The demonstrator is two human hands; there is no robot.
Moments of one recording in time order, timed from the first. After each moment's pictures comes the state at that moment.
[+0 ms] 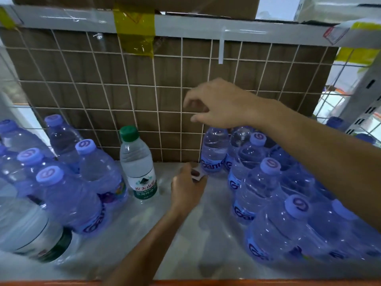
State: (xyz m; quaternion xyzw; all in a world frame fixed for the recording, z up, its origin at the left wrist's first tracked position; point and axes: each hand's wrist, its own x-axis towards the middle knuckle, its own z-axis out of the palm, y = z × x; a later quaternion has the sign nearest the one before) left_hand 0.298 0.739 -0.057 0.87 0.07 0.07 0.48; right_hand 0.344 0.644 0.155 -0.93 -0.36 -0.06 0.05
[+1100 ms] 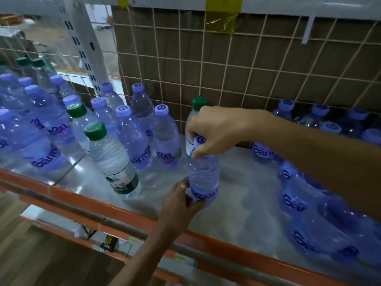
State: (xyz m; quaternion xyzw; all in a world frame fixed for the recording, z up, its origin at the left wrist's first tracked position) left_hand 0.169 0.844 -0.091 0.90 0.13 0.07 0.41; right_hand 0.284 0.750 0.115 -0.84 -0.54 0.07 -0.06
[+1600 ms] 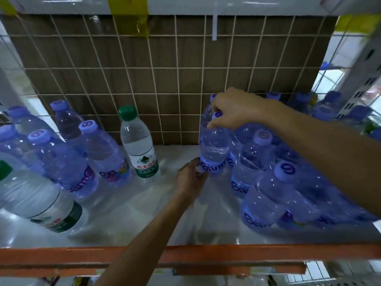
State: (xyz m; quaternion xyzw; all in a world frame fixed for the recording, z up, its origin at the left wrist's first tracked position) left_hand 0.279 0.733 -0.093 0.89 0.01 0.01 0.45; right_hand 0.335 0.605 0.111 -0.96 -0.27 0.05 0.00
